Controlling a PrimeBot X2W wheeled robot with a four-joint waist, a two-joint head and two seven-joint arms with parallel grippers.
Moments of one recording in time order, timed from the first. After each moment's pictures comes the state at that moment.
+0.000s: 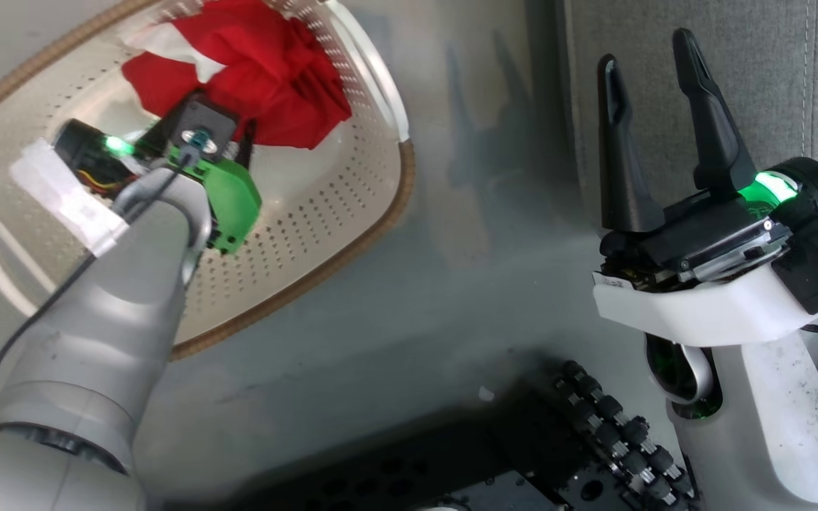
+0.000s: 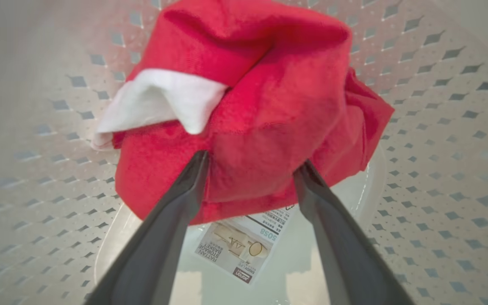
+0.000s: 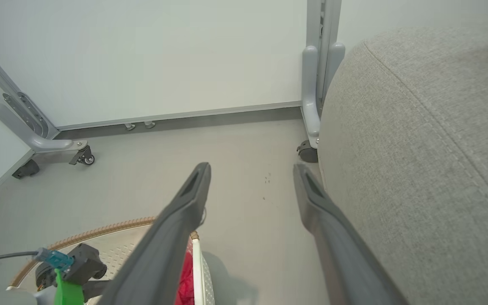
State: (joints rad) left arm -1.08 0.13 -0.65 1.23 -0.18 -0.06 -0.23; right arm -0.39 -0.05 0.20 -0.21 0.22 0.13 -0.26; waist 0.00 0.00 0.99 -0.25
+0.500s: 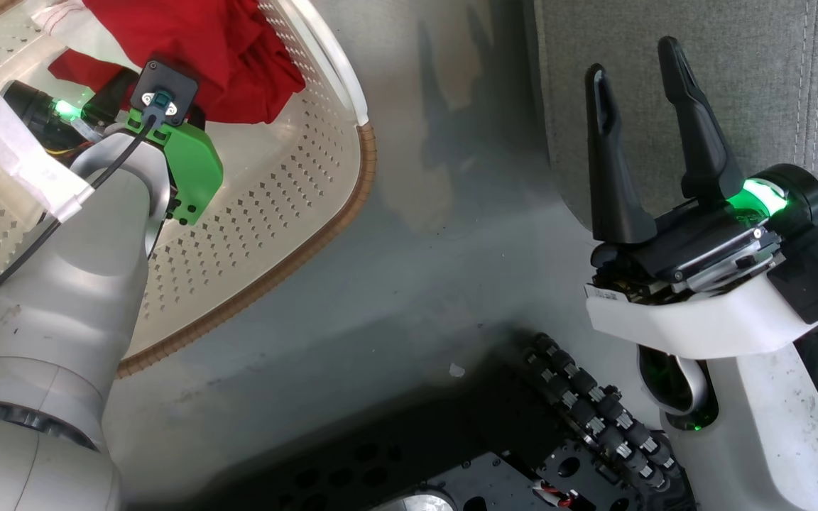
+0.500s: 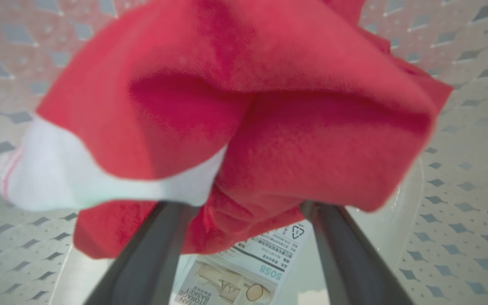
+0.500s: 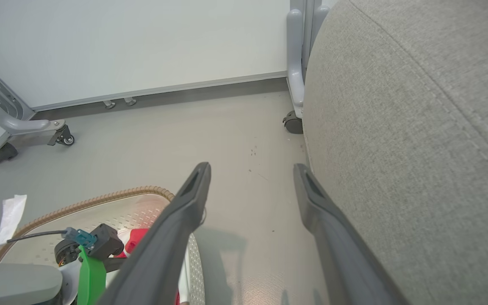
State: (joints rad) left arm -1.16 0.18 -0.69 1.27 -0.17 -0.04 -0.20; right arm -0.38 -0.05 0.23 -0.23 0.26 0.13 -0.26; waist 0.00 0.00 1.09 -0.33
